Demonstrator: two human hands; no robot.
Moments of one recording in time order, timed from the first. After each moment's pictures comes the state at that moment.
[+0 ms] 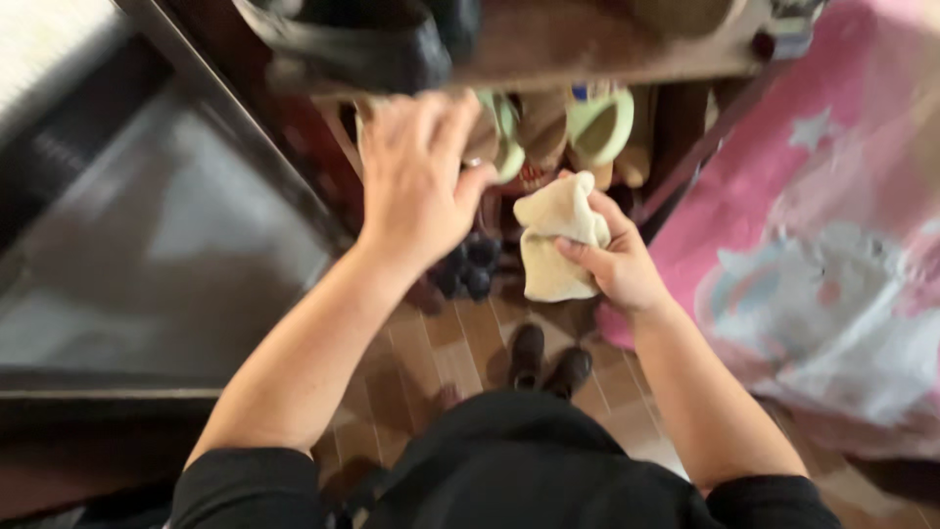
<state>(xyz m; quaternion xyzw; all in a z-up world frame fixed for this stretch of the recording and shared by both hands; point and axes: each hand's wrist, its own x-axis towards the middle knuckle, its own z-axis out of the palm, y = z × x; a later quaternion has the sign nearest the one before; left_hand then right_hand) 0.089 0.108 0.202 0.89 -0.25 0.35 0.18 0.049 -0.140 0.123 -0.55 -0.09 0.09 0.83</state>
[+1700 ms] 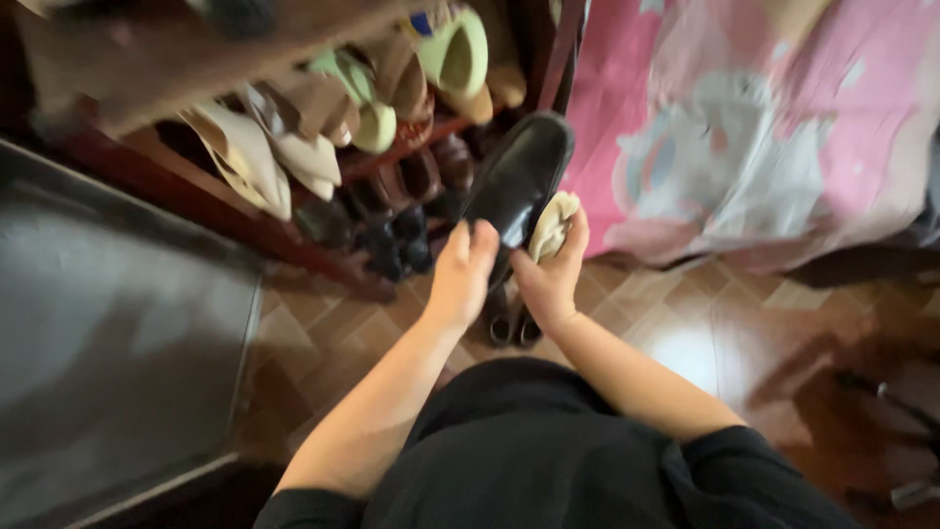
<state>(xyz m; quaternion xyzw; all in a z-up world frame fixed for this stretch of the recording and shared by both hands) 0.025 0.002 0.012 0.71 -0.10 -0.16 0.68 -0.031 -0.119 -0.014 -0.70 0.14 -0.38 0.59</state>
